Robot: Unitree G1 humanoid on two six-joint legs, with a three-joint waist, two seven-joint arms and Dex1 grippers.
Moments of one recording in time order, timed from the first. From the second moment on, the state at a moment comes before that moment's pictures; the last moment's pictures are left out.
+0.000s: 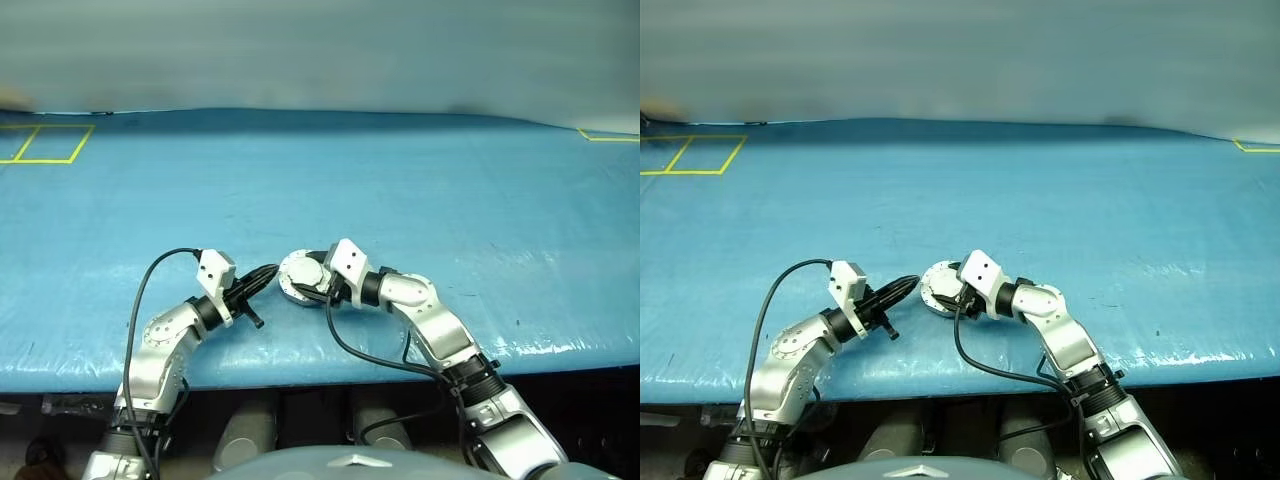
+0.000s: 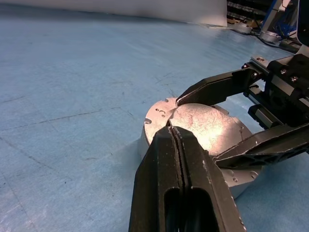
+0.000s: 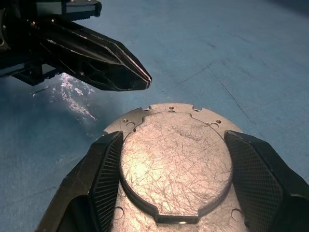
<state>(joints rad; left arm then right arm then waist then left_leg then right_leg) -0.02 0.33 -0.06 -0.03 -0.34 0.17 -0.74 -0.30 -0.29 0.36 0.05 0.06 0.21 0.73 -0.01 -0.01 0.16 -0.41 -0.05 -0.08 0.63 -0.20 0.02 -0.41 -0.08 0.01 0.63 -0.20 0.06</state>
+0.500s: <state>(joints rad) -0.02 0.33 -0.10 -0.03 -0.29 0.17 -0.72 -0.30 -0.29 0.36 0.03 0.06 0.22 0.73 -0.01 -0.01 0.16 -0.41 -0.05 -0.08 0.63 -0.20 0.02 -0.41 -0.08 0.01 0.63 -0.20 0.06</state>
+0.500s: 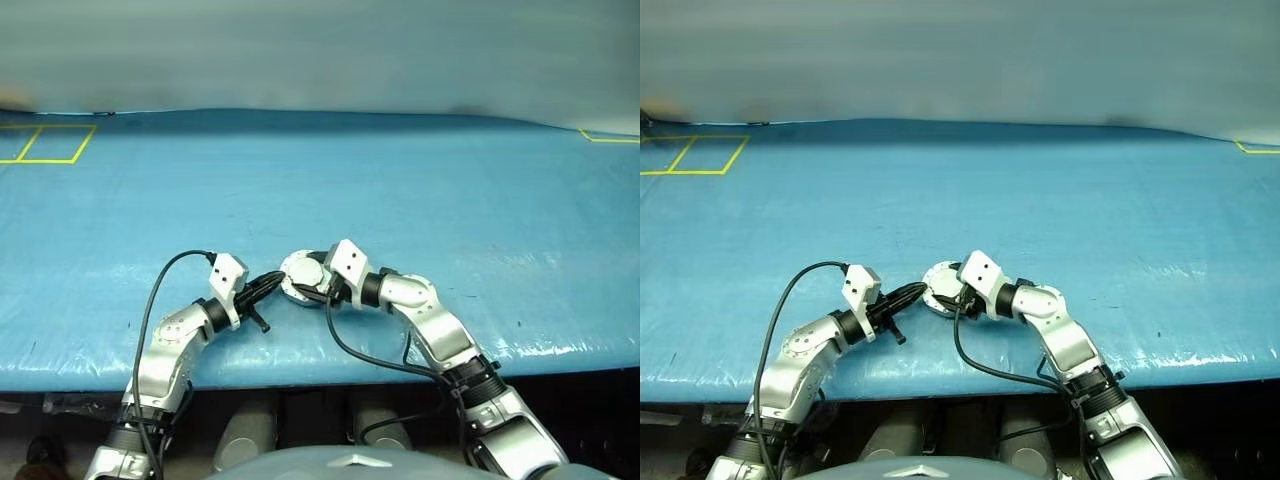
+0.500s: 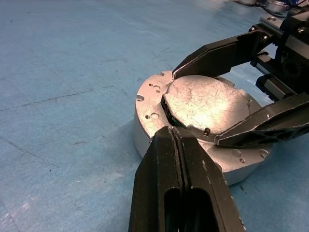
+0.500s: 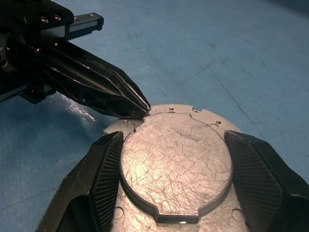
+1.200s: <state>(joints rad) -0.03 0.32 -0.13 -0.05 -0.26 0.19 -0.71 -0.24 -0.29 0.33 -0.06 0.07 0.27 0.71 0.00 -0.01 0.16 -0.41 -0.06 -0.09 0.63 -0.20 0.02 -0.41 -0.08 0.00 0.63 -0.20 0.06</state>
